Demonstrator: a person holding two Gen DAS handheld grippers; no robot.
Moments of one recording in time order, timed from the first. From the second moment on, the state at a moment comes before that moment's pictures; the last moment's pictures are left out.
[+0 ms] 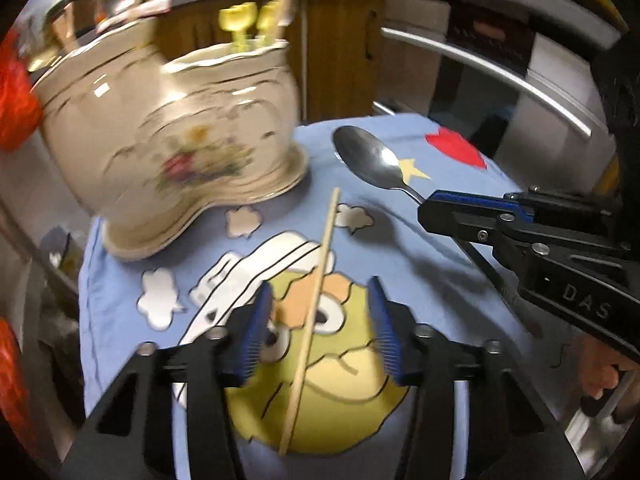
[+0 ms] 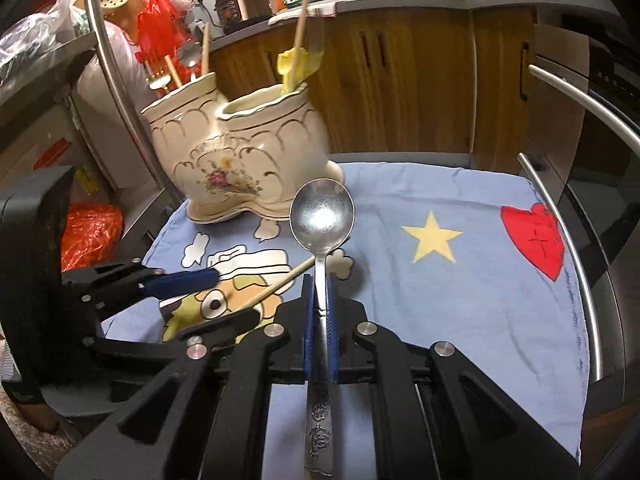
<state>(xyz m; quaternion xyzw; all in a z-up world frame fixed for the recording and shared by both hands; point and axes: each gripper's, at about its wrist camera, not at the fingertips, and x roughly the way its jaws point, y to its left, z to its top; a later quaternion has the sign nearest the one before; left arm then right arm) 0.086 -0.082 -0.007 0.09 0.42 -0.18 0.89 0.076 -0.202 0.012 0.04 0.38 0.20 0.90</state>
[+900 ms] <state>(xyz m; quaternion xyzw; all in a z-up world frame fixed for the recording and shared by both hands) 0.060 -0.074 0.023 0.08 0.35 -0.22 0.91 0.069 -0.230 0.025 0.08 0.34 0.22 0.91</state>
